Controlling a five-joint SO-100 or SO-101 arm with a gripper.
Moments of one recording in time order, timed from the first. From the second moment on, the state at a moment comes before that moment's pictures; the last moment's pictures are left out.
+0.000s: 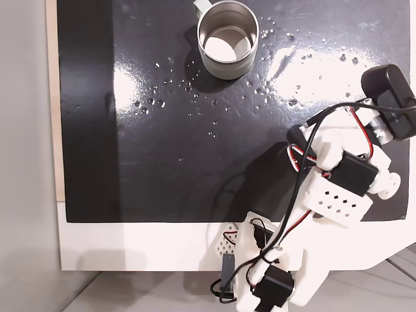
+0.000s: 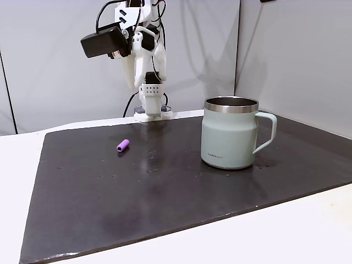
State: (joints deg) arm 26.9 111.2 93.1 82.0 -63.6
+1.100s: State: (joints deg) arm 32.6 68.2 70.0 85.0 -75.8
